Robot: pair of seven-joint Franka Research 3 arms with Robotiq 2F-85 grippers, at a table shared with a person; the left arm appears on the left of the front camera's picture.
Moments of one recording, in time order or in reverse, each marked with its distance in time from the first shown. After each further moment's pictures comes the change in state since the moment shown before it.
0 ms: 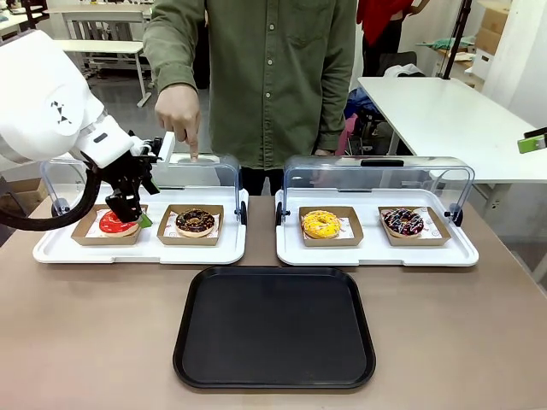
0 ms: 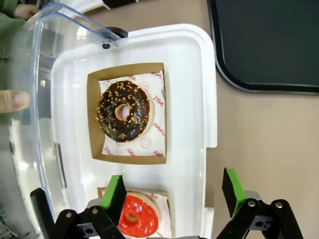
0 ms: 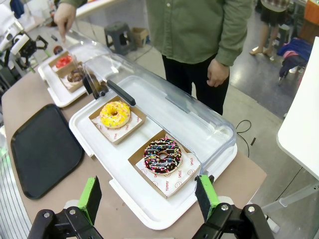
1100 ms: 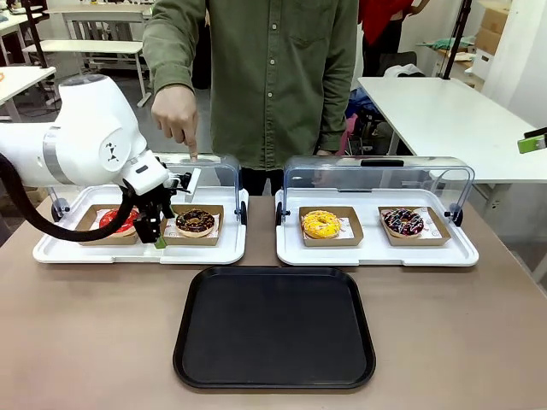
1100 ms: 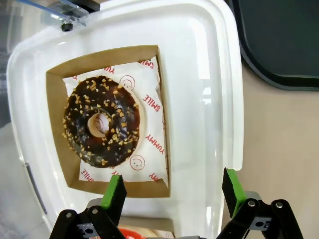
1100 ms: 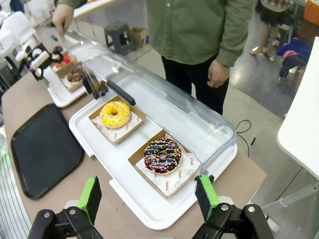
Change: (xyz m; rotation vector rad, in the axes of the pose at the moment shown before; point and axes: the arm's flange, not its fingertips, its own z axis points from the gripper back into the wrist) left arm 0.004 0.021 -0.091 -0.092 0.121 -0.027; right arm 0.000 0.000 0.000 0.000 0.000 0.000
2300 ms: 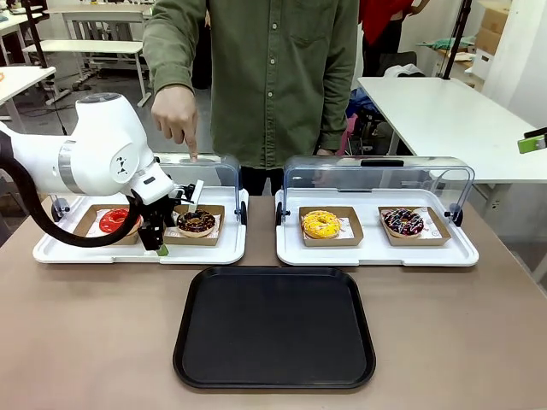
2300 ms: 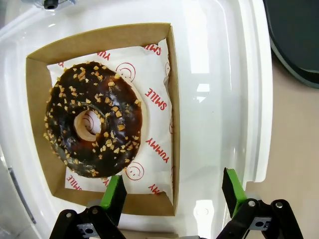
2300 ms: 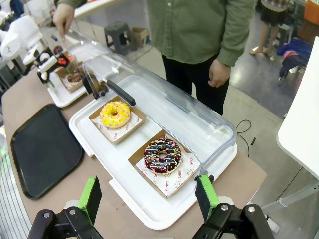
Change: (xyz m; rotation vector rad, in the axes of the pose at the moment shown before) left arm -0.007 0.012 -0.032 -0.029 0.029 0.017; right arm 0.000 0.000 0.000 0.000 0.000 0.000
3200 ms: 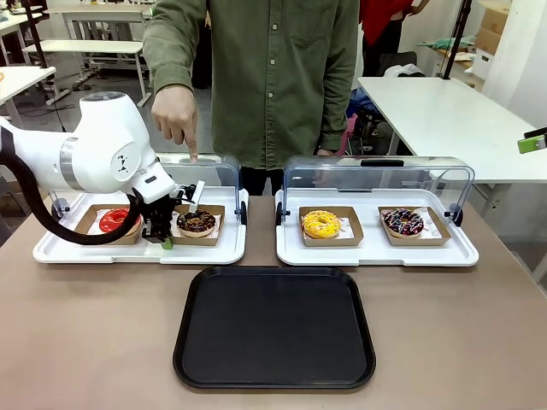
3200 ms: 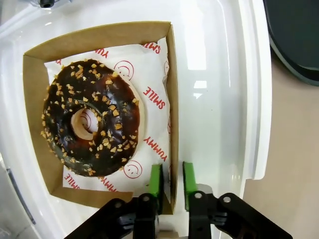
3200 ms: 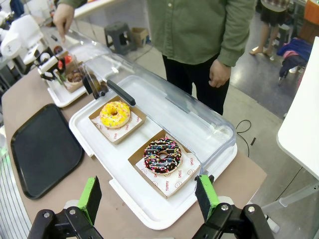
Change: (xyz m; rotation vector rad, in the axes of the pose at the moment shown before) left arm 0.002 0.002 0.002 -0.019 0.017 -0.006; right arm 0.000 0.000 0.000 0.000 0.000 0.000
